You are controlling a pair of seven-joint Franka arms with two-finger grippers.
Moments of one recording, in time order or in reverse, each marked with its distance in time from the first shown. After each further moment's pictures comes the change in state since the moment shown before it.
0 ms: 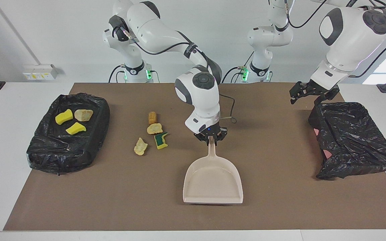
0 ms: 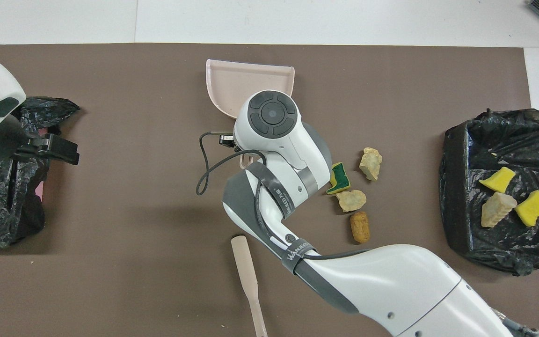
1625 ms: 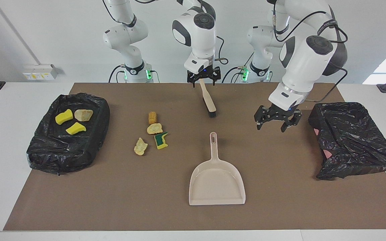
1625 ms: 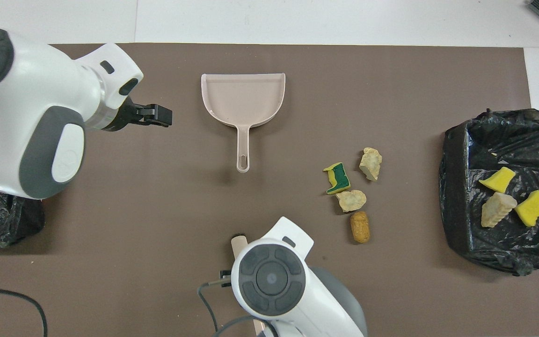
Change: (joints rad) left arm -0.214 0.184 -0.031 0.012 0.000 0.382 -0.225; right arm 0.164 -0.696 0.021 -0.735 0.247 -0.205 -0.062
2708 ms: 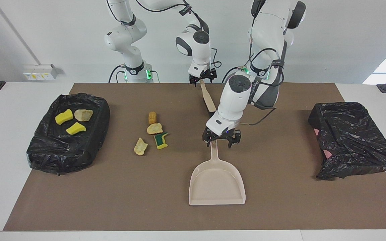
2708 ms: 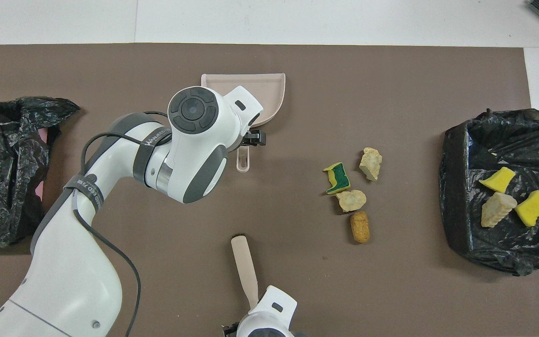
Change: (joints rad) left arm -0.233 0.254 0.001 0.029 0.072 0.215 -0.266; right arm 0.205 0.006 -0.001 -0.371 0.082 0.427 -0.011
